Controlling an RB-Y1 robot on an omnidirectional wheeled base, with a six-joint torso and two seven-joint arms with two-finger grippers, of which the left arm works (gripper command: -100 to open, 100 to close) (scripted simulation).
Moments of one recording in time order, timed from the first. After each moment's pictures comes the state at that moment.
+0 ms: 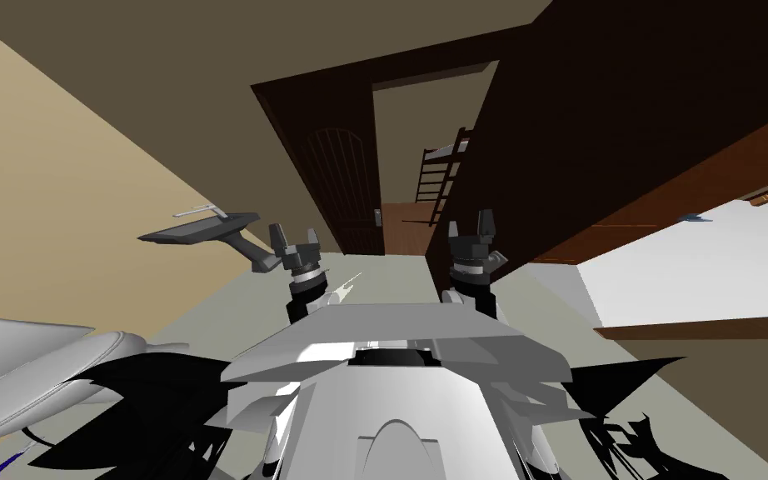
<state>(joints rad) 0.51 -0.05 -0.01 -2.35 0.09 -0.59 -0.01</state>
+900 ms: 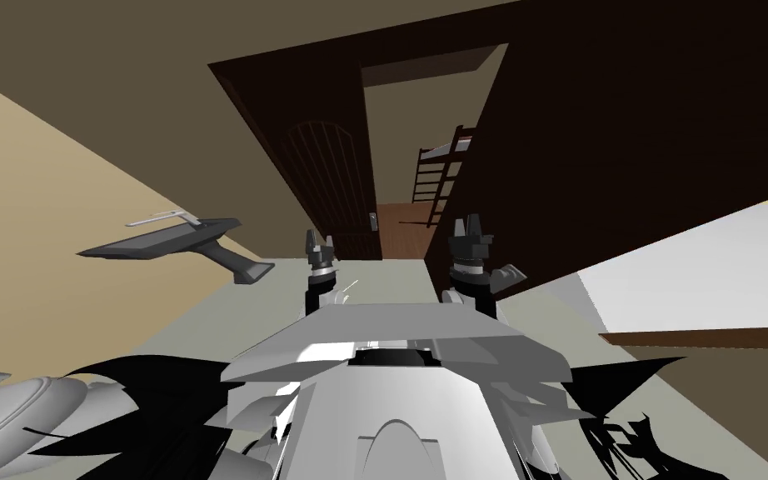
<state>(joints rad) 0.42 0.02 -0.01 -2.14 0.08 -0.54 0.00</state>
